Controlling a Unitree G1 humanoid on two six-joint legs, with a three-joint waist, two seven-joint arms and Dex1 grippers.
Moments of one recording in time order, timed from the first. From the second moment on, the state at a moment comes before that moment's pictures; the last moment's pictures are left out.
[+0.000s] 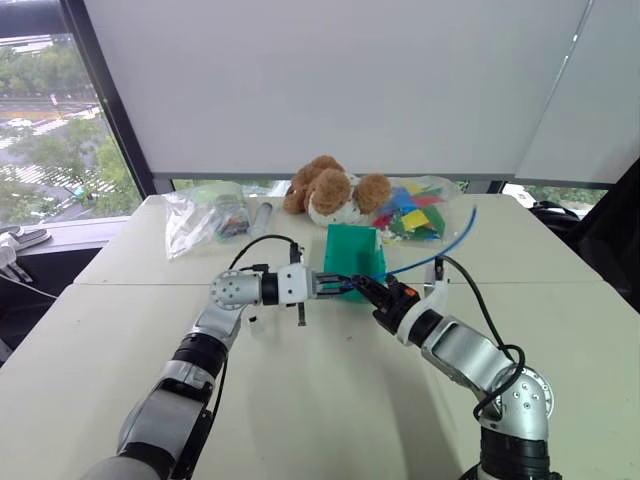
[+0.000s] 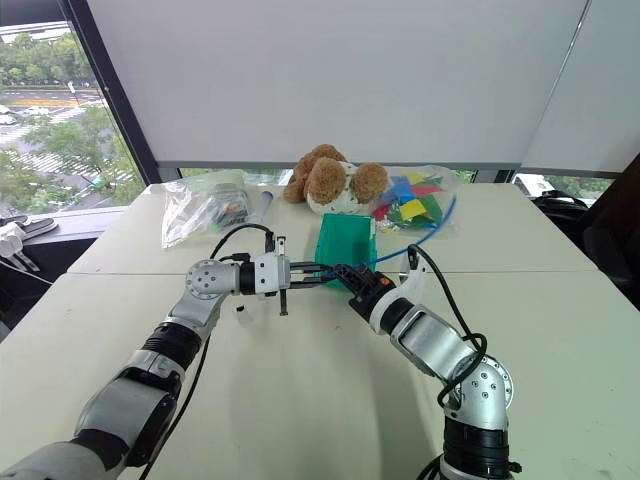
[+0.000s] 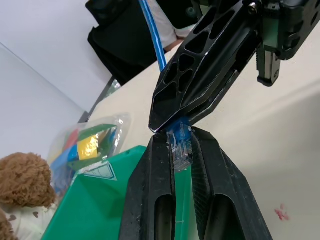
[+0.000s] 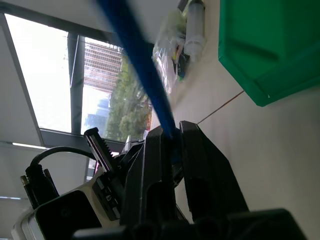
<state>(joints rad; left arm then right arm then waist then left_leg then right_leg) -0.91 0.29 -0.17 0.76 -0.05 -0.70 -1.13 -0.41 -0.11 -0.25 -0.32 1.55 0.91 -0.44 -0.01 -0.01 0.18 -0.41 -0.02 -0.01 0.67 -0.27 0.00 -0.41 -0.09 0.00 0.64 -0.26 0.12</state>
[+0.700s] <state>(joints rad) -0.88 0.38 -0.13 0.65 -0.13 -0.39 -1.16 -0.46 -0.32 -0.12 -0.34 1.49 0.88 -0.32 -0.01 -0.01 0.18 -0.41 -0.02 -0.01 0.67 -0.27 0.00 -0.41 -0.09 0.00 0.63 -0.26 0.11</state>
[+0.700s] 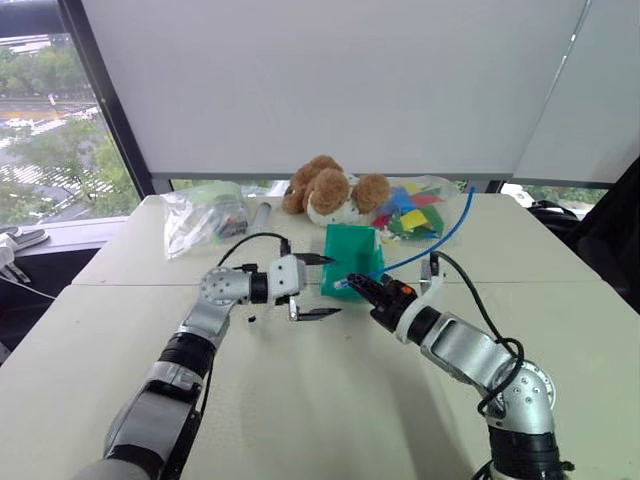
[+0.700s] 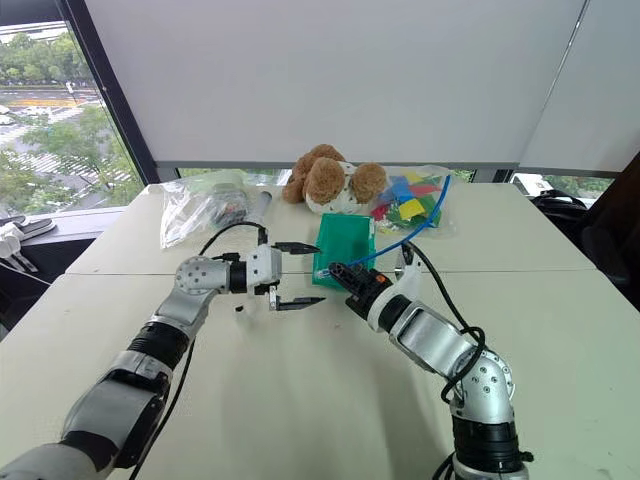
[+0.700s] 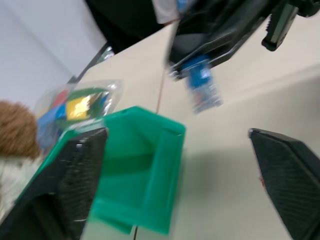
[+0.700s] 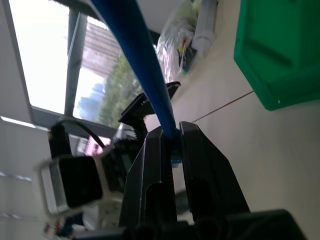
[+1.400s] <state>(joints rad) -0.75 0.63 -0.06 0.66 -0.20 -0.02 -1.32 -0.65 -0.77 0.35 -0.40 0.54 0.70 0.63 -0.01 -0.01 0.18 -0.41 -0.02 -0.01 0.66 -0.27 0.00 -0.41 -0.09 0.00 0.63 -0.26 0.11</state>
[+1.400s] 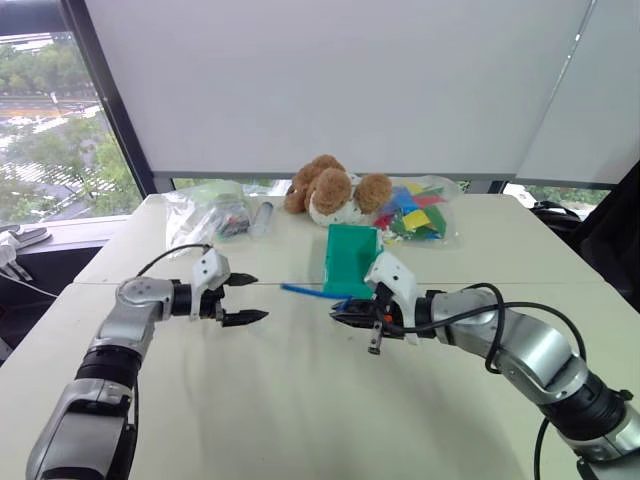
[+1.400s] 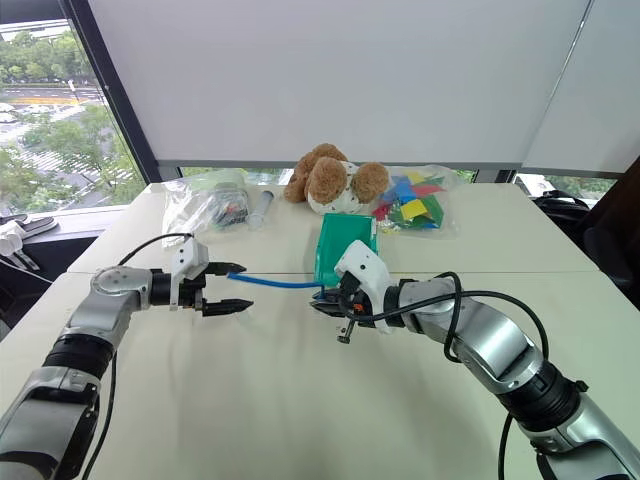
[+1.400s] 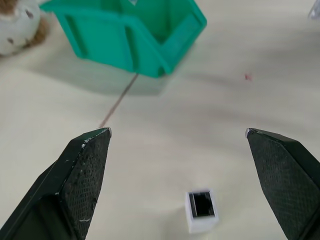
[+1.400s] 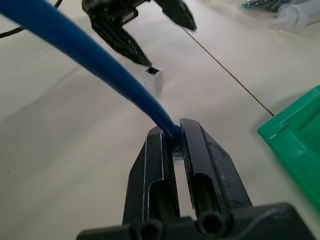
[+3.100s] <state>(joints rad) -0.84 0.22 -0.28 0.93 -0.04 -0.34 -1.48 -0.60 -0.76 0.31 -0.35 0.37 0.73 0.94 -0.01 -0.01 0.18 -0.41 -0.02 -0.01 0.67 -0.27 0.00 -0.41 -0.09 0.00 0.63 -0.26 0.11</state>
